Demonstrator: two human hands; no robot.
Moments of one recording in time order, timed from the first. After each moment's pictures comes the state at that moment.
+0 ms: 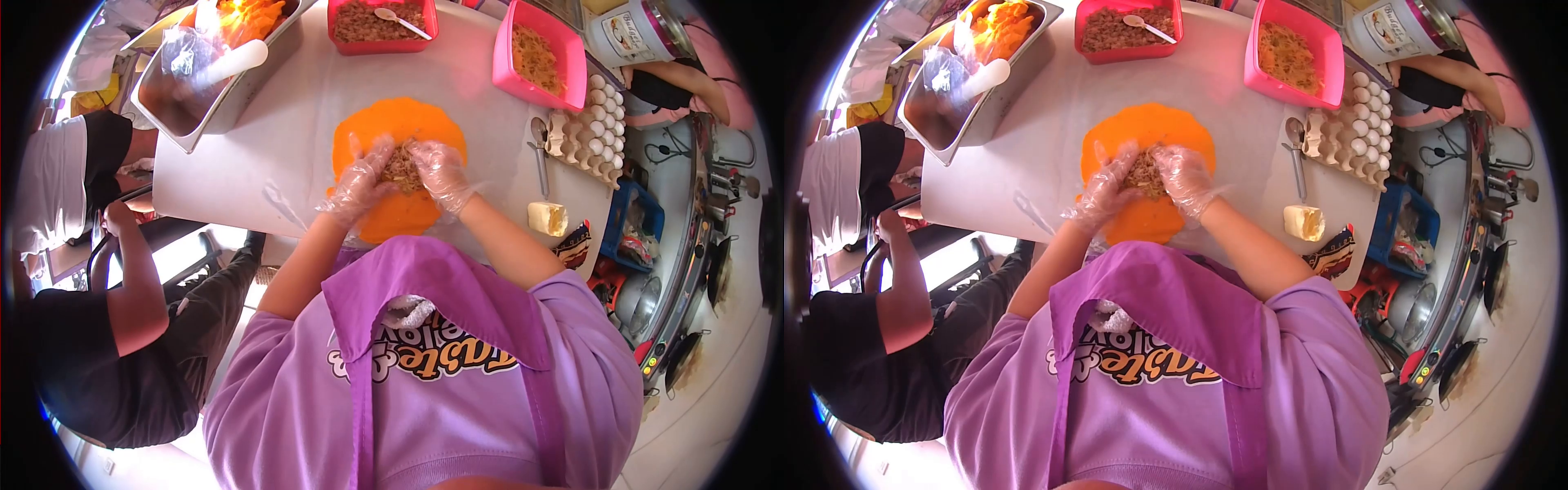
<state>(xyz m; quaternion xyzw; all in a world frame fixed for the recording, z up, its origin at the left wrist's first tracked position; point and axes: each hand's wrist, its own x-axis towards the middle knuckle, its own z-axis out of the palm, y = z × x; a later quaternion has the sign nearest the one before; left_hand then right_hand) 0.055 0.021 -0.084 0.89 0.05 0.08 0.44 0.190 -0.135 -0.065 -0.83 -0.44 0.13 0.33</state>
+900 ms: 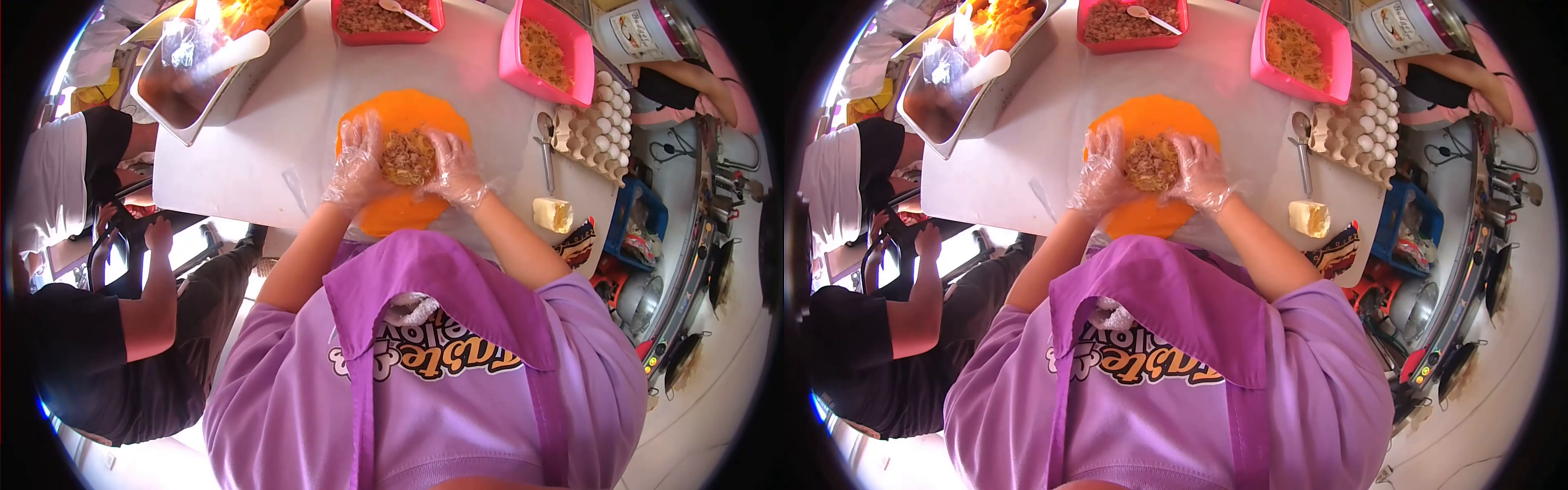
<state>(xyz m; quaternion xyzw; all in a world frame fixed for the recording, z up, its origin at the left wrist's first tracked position) 0.066 0.014 -0.048 0.93 0.15 0.04 0.33 0.190 -0.157 -0.054 -0.85 -0.47 0.14 0.19</state>
